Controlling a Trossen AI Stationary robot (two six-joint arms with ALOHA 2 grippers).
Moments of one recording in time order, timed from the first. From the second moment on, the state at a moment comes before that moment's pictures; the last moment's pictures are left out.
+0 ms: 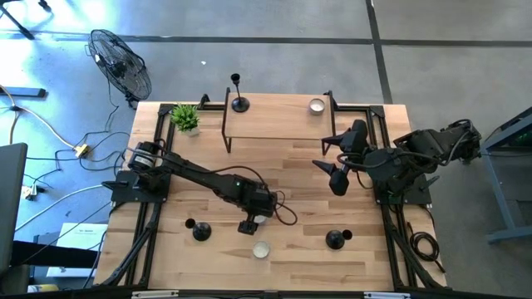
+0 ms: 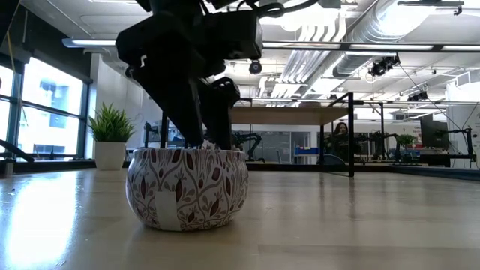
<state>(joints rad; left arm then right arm) -0.24 1.90 1.38 -0.63 0.02 0.02 0.43 1.29 1.67 -0.99 0.75 0.49</state>
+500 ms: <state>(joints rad) -0.24 1.90 1.38 -0.63 0.01 0.02 0.43 1.29 1.67 -0.99 0.75 0.49</state>
